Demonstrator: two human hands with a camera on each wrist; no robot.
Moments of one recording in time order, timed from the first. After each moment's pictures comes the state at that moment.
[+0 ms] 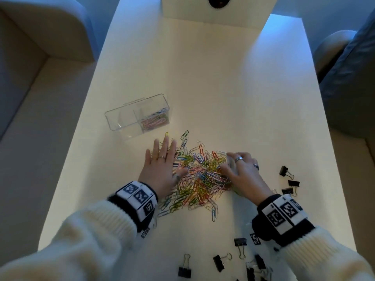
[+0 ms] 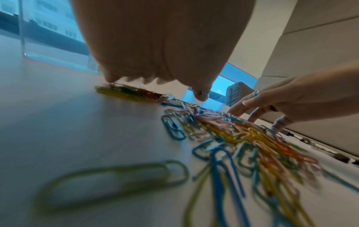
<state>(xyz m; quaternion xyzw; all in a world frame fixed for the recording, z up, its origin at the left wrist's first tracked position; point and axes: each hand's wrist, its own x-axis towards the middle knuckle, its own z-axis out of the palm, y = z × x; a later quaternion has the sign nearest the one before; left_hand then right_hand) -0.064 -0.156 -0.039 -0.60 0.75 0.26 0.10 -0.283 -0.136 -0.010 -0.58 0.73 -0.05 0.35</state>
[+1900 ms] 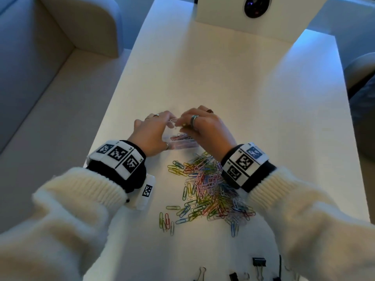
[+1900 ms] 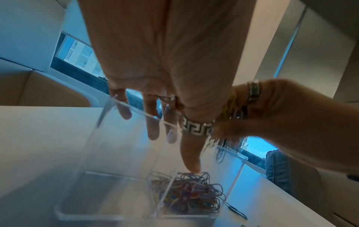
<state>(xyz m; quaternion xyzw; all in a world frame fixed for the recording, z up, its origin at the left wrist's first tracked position) 0.005 -0.230 0.017 -0.64 0.72 0.27 -0.05 -0.156 -0.239 0.021 -0.85 0.43 -0.25 0.19</state>
